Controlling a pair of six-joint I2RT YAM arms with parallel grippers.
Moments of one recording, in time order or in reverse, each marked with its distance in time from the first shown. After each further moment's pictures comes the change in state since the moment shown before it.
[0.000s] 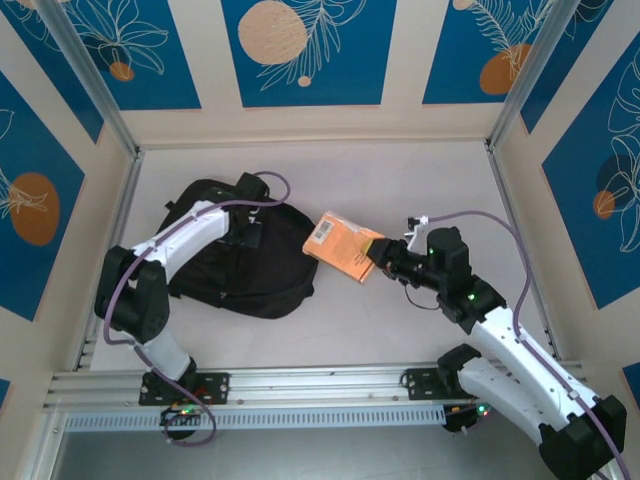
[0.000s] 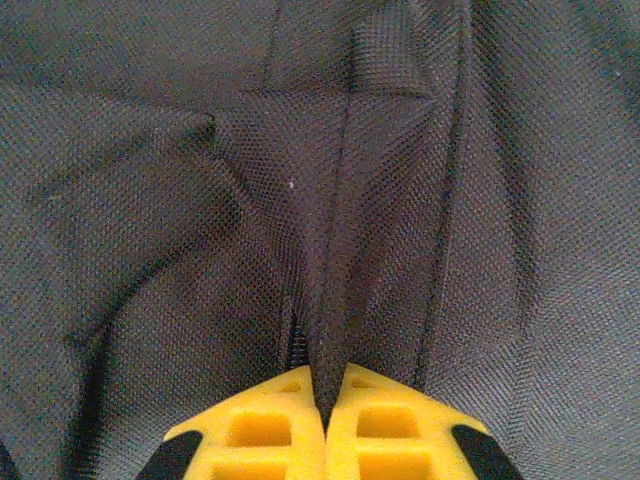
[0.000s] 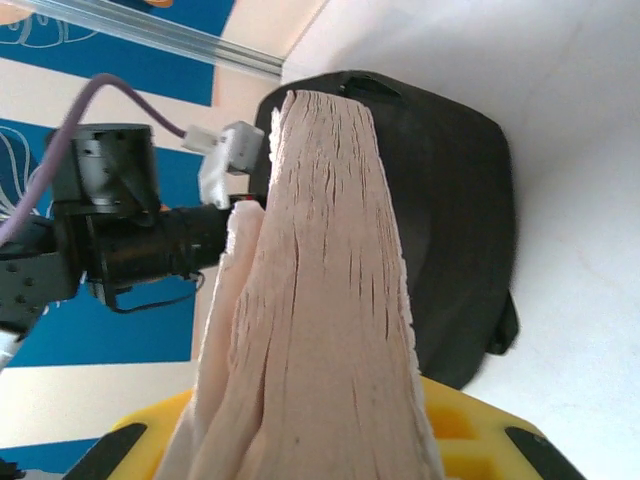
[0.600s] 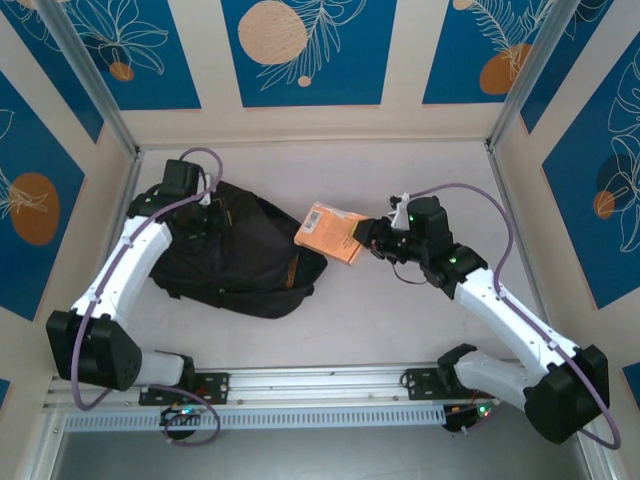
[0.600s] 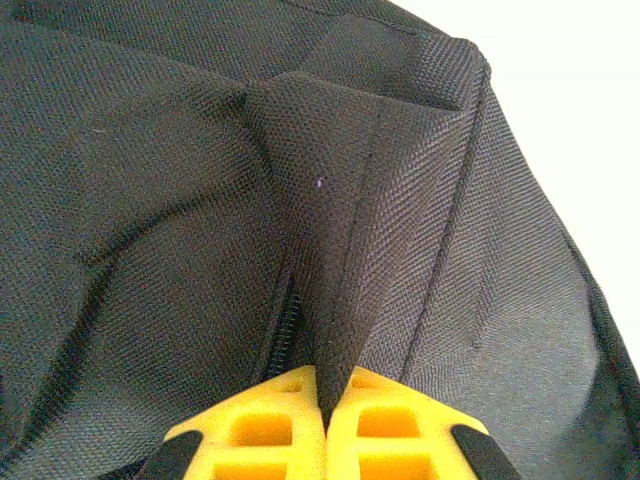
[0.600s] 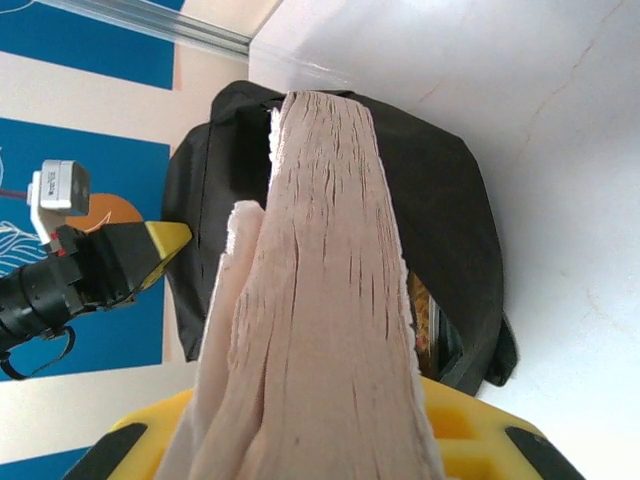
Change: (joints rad) left arm 0.275 -0.319 -0.053 0.051 0.453 -0.175; right arm -0.003 0.285 0.191 -0.045 -0.023 -0.066
